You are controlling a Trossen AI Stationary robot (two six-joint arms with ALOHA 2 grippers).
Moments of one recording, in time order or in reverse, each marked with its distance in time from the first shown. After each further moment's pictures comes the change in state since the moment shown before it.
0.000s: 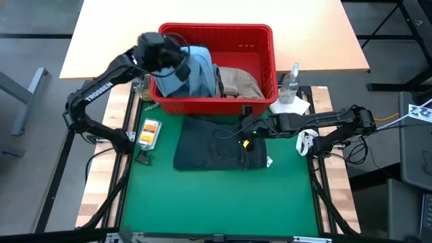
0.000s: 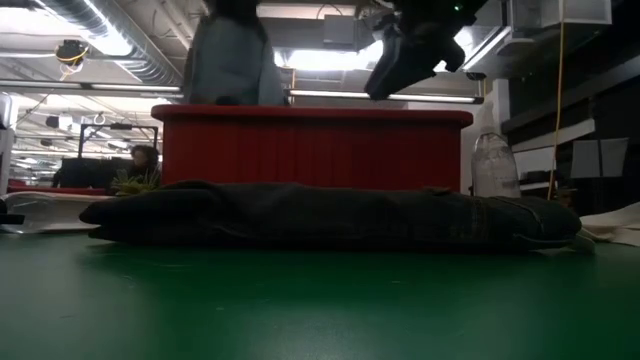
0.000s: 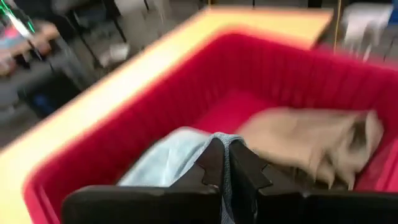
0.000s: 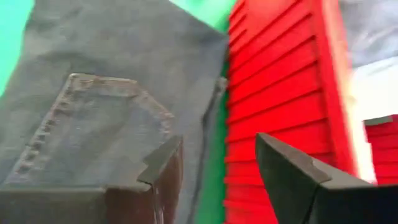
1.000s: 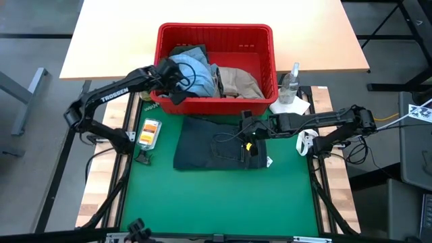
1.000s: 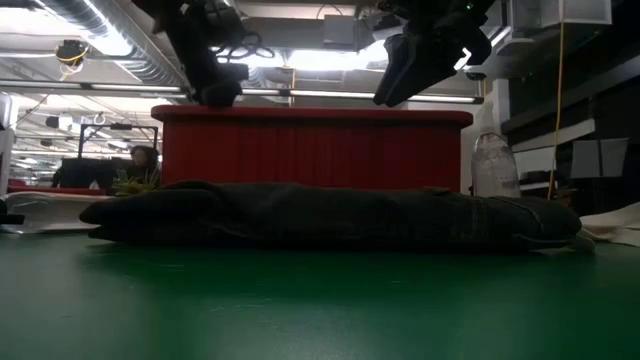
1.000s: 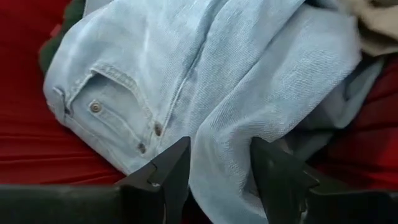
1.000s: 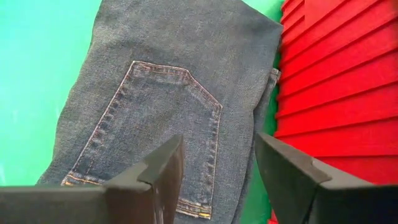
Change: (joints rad) left arm 0.082 0.023 -0.428 -0.093 -0.013 0.078; right arm 0.000 0.003 0.000 -0.093 -0.170 0.050
